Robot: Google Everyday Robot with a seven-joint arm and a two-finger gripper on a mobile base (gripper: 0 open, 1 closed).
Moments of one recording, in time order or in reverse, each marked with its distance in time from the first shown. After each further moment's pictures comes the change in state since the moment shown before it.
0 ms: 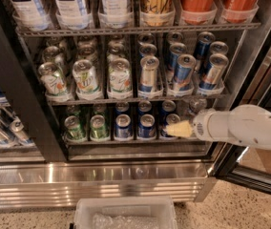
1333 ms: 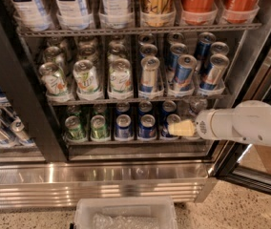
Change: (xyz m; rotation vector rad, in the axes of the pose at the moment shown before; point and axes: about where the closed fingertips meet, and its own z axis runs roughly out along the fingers) arm -0.003 0.003 -0.010 -0.011 0.024 -0.005
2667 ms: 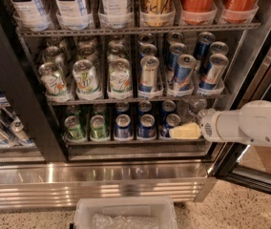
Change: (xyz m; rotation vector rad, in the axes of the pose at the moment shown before) arm 0.012 -0.004 -0.015 0.010 0.039 0.016
